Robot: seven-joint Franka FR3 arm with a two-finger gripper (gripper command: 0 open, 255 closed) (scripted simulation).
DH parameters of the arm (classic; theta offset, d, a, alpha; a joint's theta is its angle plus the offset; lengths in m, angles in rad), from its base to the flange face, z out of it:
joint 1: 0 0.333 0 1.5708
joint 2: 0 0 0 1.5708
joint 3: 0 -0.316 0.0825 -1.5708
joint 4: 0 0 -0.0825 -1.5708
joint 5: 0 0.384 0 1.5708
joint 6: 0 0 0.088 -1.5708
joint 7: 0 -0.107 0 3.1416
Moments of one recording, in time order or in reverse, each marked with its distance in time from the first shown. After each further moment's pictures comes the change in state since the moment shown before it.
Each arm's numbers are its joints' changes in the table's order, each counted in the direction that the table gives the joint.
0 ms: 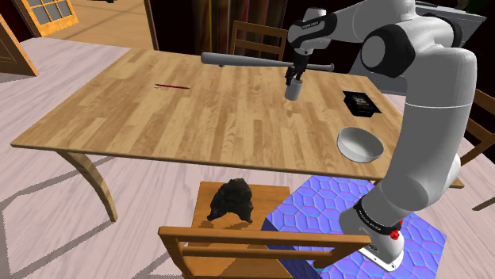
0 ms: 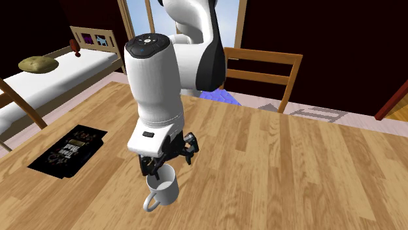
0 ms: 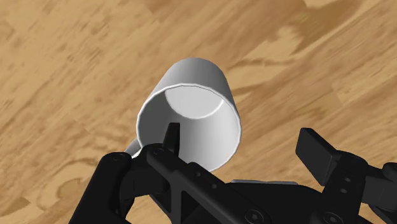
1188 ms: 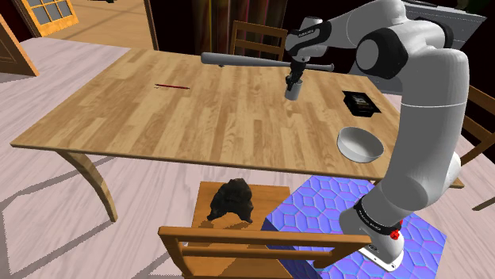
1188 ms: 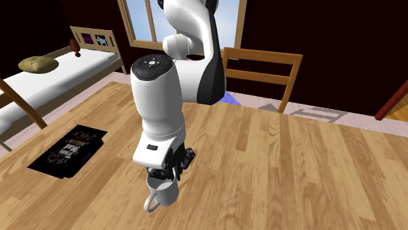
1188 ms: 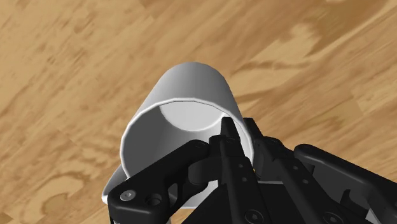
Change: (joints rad) arm -0.006 -0.043 -0.010 -0.023 0.018 0.065 0.011
